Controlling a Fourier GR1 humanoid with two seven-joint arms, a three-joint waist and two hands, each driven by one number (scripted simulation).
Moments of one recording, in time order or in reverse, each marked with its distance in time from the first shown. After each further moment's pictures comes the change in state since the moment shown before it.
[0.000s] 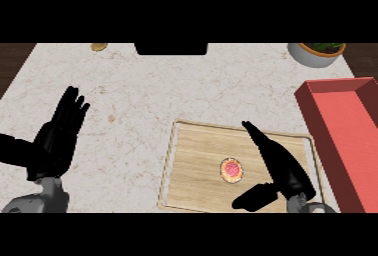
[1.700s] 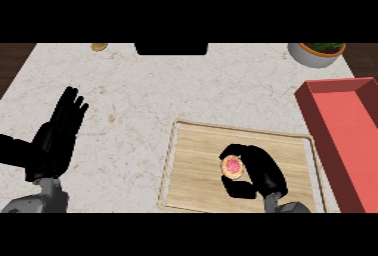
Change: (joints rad) left arm -0.001 -0.029 0.037 -0.008 -0.027 -0.037 0.017; right arm 0.020 0.101 0.012 0.222 0.211 -0.041 -0.244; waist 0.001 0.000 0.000
